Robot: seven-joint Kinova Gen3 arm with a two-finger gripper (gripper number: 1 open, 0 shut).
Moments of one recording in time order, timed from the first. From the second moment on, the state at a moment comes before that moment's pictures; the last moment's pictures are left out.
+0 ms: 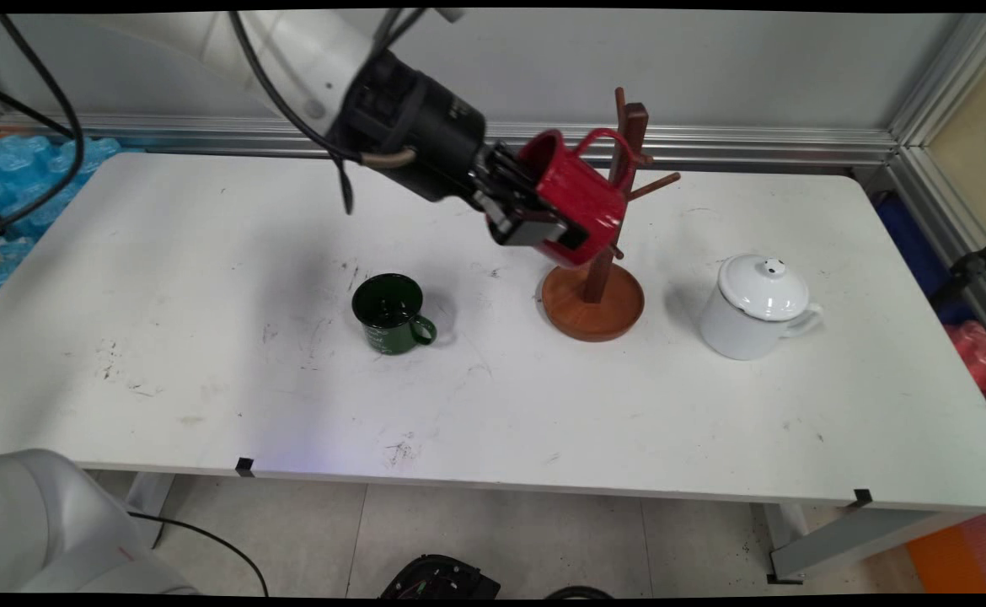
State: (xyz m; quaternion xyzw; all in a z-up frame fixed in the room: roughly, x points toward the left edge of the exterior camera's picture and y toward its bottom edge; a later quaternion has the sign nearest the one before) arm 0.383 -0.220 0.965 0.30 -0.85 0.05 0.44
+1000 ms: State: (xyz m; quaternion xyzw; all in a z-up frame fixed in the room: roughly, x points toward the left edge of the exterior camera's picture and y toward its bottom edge) arm 0.450 -0.239 0.988 0.32 -0.88 0.11 0.33
